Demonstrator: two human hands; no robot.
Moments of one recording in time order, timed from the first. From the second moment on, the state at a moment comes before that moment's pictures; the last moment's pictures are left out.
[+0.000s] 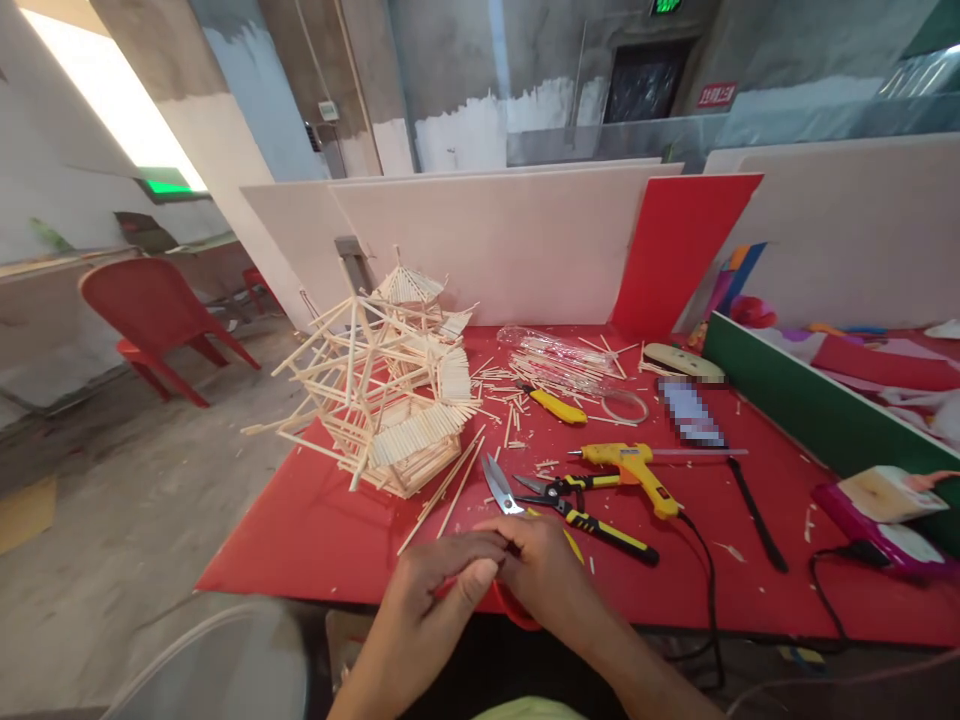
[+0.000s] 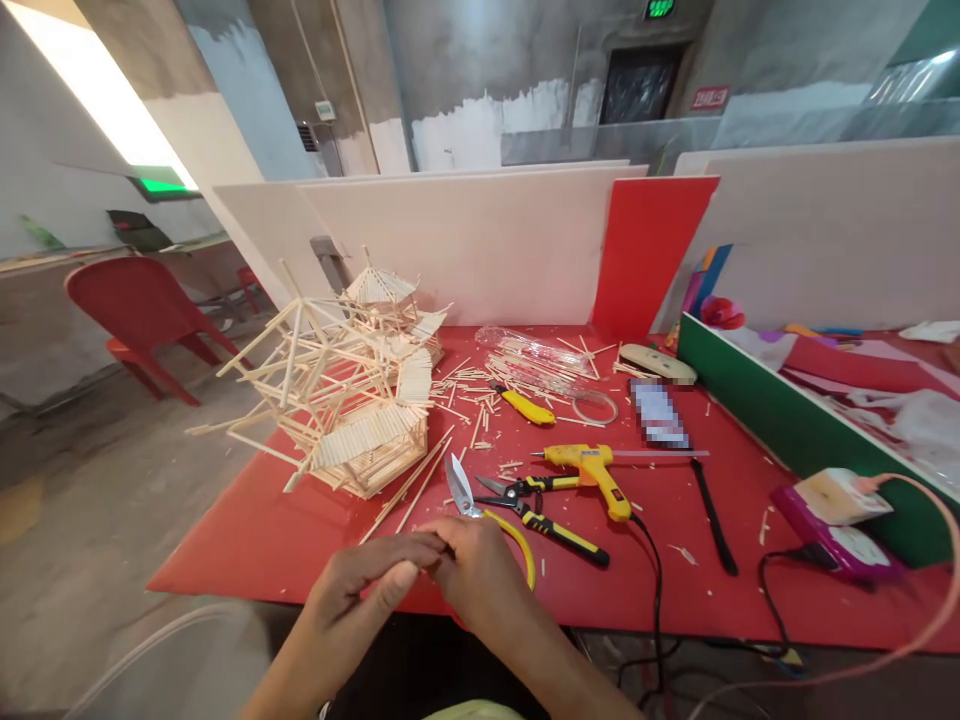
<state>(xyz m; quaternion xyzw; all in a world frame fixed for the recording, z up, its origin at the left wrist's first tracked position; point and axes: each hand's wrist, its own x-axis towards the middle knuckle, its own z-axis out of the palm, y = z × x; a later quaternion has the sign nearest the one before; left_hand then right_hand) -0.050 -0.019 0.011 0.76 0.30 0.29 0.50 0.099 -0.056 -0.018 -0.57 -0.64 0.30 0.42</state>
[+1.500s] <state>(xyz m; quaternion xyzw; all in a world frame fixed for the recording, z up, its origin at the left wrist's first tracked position) -0.046 0.009 -0.046 0.54 0.48 0.43 0.55 0.102 -0.042 -0.043 -0.66 -0.69 0.18 0.23</state>
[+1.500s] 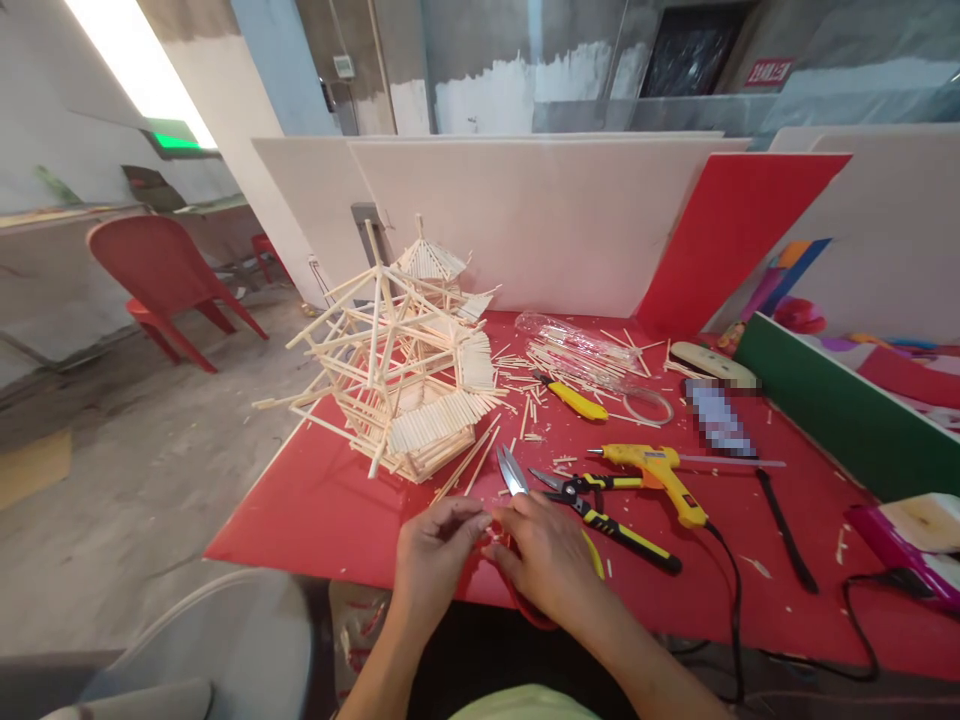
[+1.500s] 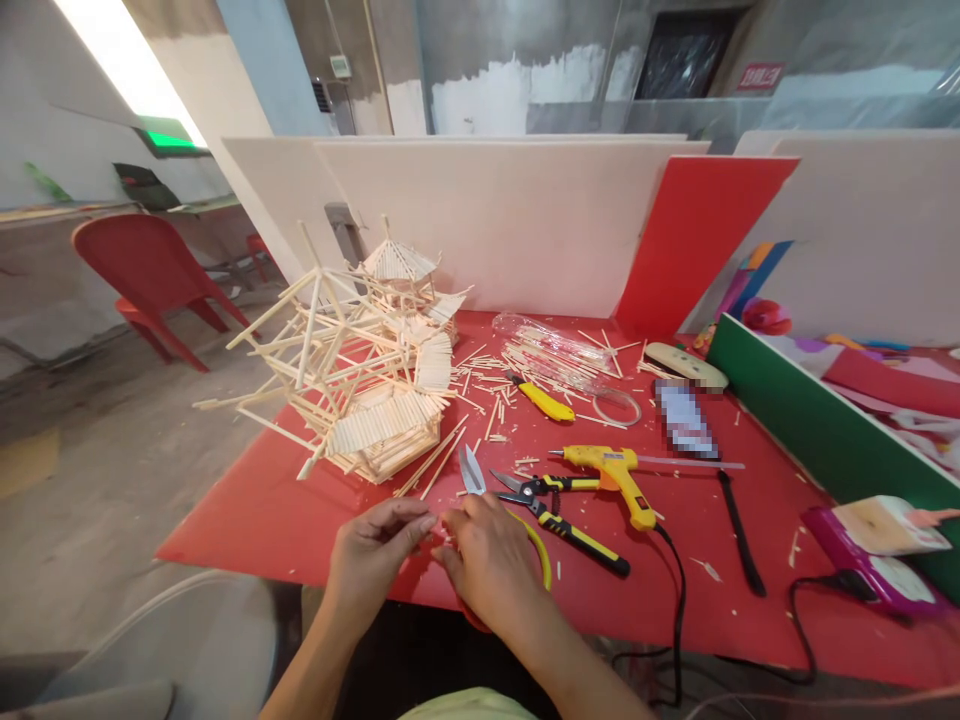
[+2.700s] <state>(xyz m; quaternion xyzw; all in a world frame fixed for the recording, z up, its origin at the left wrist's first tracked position) -0.058 0.014 -0.045 0.48 0.41 0.35 0.69 0.095 -0.014 -0.041 -0.50 -0.63 0.36 0.48</state>
